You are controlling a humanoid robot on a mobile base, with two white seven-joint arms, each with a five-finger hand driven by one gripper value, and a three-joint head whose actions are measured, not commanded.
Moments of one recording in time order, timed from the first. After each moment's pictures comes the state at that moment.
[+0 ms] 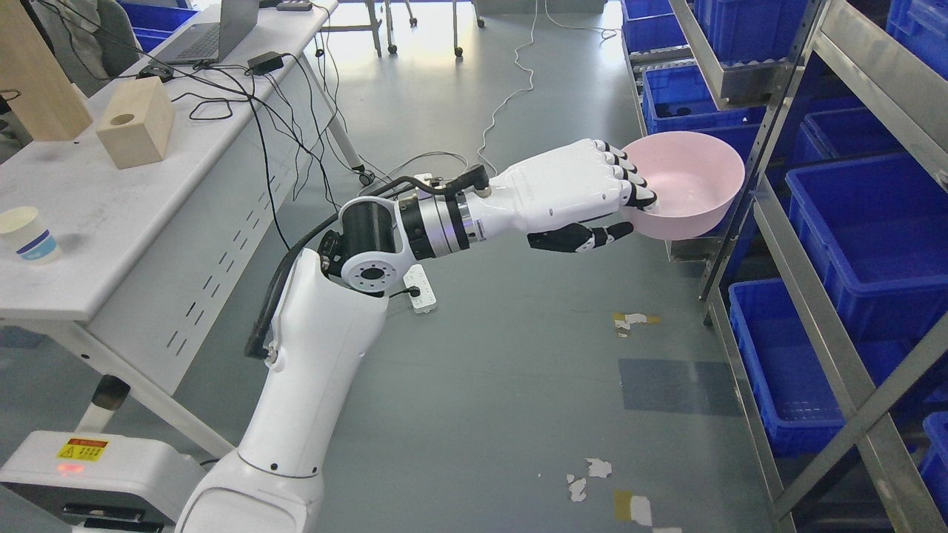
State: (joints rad) left arm -0.65 0.00 -0.29 -1.49 -0.67 -0.78 -0.64; right arm 0.00 0.00 0.05 0.00 0.05 -0.08 -0.02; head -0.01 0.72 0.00
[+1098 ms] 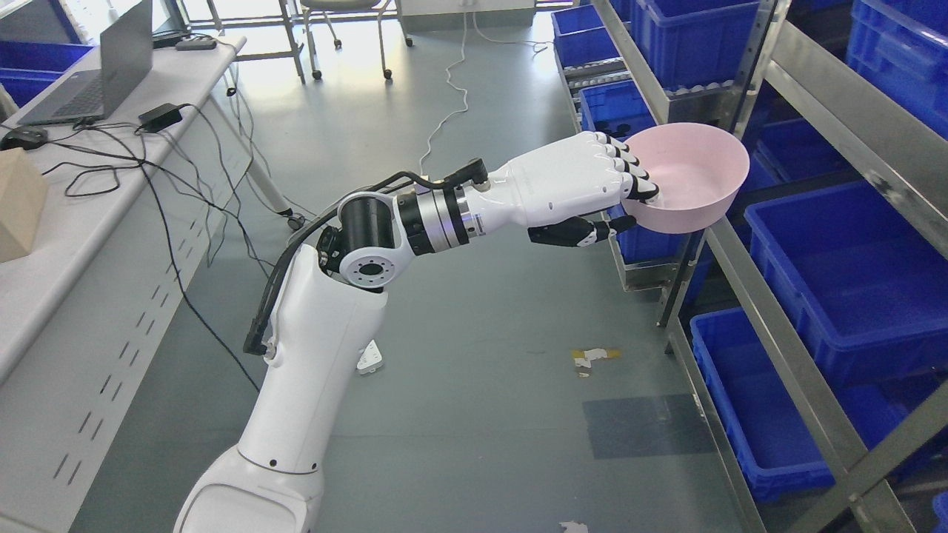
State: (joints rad) left arm -0.67 0.00 -0.29 -1.49 -0.65 -0.78 -0.63; right arm 0.00 0.00 0.05 0.00 0.05 -0.08 -0.02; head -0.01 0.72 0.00
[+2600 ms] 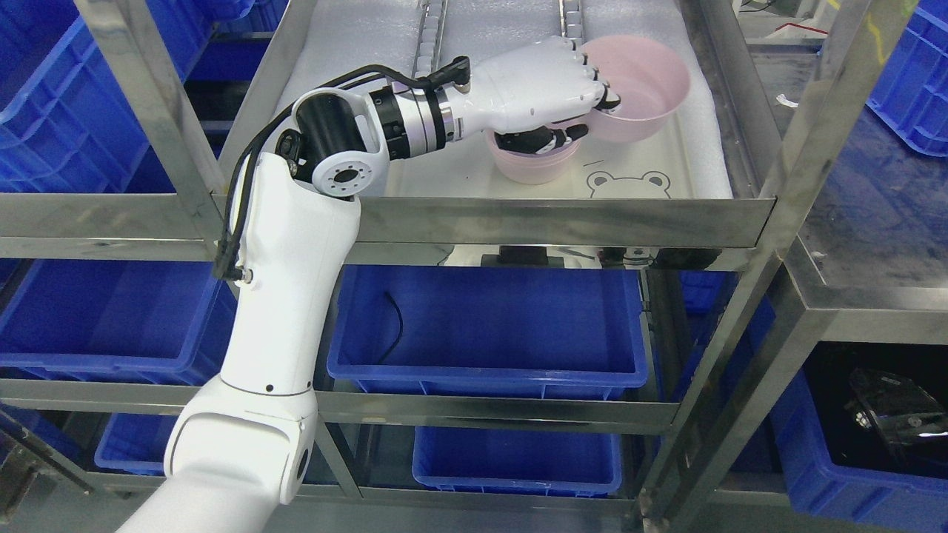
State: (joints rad) left arm -0.89 0.01 -0.17 -1.40 -0.92 -0.79 -0.76; right arm 0.00 0.00 0.05 0.00 0.05 -0.08 -0.02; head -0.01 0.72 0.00
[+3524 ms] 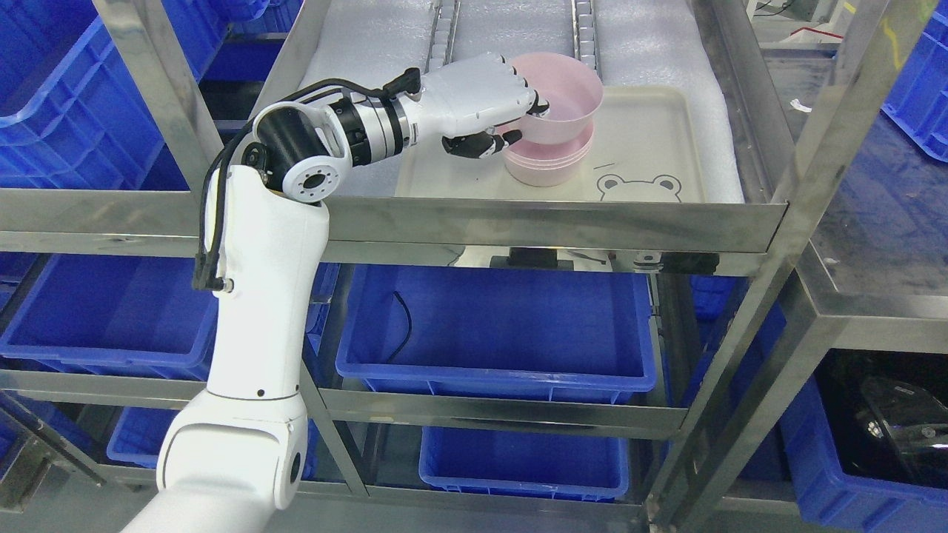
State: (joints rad) left arm -0.85 0.02 -0.07 -1.35 -1.00 -0.78 -0.79; right arm 0.00 0.00 0.05 0.00 0.05 -0.08 -0.02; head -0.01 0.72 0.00
